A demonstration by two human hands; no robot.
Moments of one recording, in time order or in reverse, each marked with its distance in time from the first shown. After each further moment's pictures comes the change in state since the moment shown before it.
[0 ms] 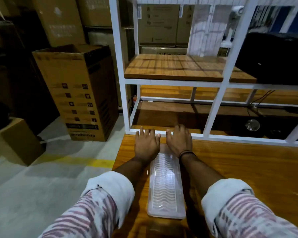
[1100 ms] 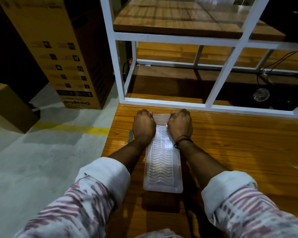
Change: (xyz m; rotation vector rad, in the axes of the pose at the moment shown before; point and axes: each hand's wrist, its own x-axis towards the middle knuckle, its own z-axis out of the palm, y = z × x) left_hand -0.008 0.006 0.046 -0.457 0.033 -0.398; right_hand -0.021 0.022 0.046 0.189 0.063 0.306
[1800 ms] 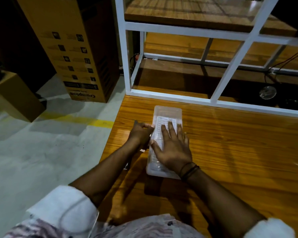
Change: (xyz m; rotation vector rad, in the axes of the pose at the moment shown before) left_hand -0.057 -0.040 -0.046 -0.567 -0.440 -0.457; right_hand -0.129 0.008 -0.052 -0.370 -0.511 -0.398
